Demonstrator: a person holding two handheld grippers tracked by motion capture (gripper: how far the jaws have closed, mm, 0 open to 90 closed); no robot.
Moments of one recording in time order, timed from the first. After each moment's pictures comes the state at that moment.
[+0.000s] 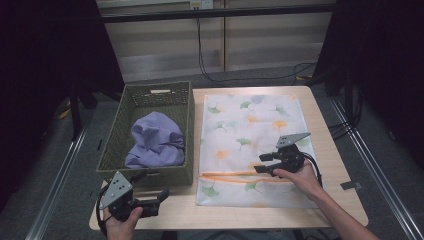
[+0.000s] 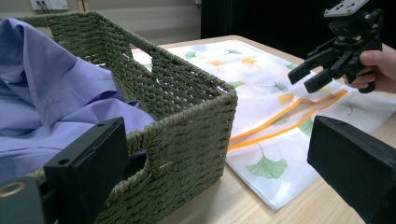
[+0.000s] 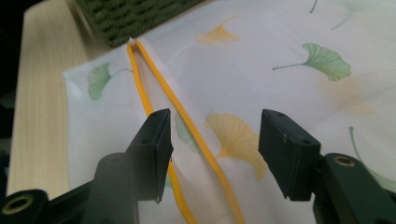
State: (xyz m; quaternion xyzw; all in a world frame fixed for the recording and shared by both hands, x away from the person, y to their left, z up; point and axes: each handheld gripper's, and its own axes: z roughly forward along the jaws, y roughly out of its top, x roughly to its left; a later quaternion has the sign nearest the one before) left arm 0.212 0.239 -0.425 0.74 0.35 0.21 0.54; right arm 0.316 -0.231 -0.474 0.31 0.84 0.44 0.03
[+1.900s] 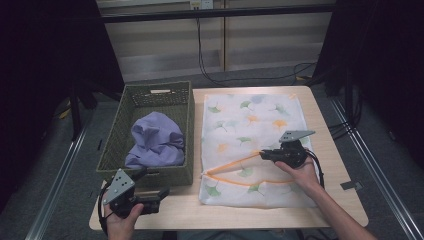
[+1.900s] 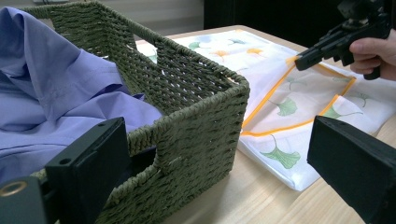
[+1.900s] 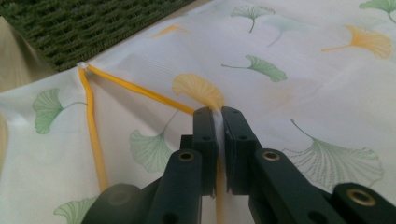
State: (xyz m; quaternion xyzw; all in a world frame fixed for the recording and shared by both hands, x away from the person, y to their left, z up) left arm 0.220 0.238 -0.428 0.74 0.35 0.21 0.53; right arm 0.324 -0.240 -0.471 0.36 0.81 0.45 0.10
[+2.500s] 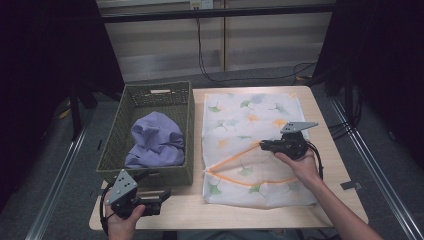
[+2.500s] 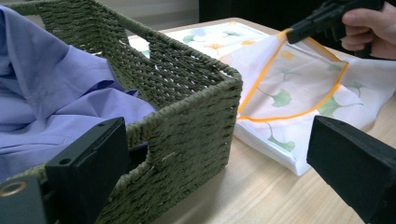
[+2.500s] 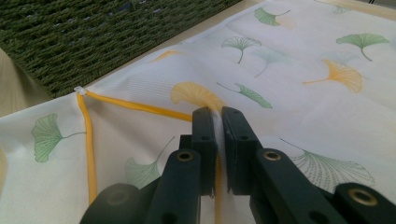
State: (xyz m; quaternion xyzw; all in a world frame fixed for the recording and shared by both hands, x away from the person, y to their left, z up) left arm 0.219 0.234 -0.428 0.76 0.34 0.20 0.52; right arm 0.338 -0.241 -0.451 0.36 0.80 0.47 0.13
